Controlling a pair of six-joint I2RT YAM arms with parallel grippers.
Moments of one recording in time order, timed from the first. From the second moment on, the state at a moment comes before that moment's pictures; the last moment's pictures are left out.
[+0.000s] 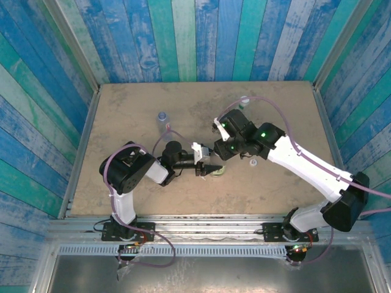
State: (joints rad) left arm -0.65 1.88 0.54 1.24 0.83 0.13; right arm 0.82 1.42 1.35 -0.92 0.04 0.26
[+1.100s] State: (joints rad) left arm -0.64 1.89 0.54 1.27 0.82 0.10; right arm 0.84 1.42 1.33 -0.87 0.05 0.23
